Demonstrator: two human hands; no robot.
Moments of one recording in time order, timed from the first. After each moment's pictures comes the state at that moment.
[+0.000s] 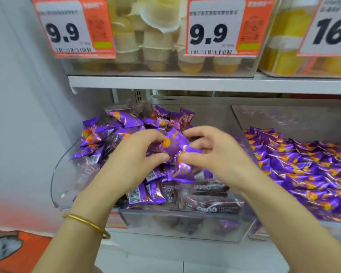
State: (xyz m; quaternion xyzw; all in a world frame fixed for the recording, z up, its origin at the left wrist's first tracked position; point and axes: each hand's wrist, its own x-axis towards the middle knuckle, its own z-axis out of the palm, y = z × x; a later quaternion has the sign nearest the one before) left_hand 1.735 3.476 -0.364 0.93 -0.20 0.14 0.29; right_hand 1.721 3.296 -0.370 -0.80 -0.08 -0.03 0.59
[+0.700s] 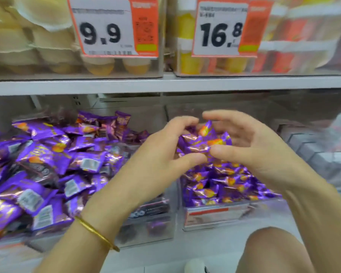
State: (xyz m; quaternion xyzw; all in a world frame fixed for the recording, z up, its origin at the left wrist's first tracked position) left_hand 1.708 3.330 -0.347 0.80 -0.38 0.00 0.46; right_hand 1.652 3.154 -0.338 -0.77 -0.09 -0.12 0.62
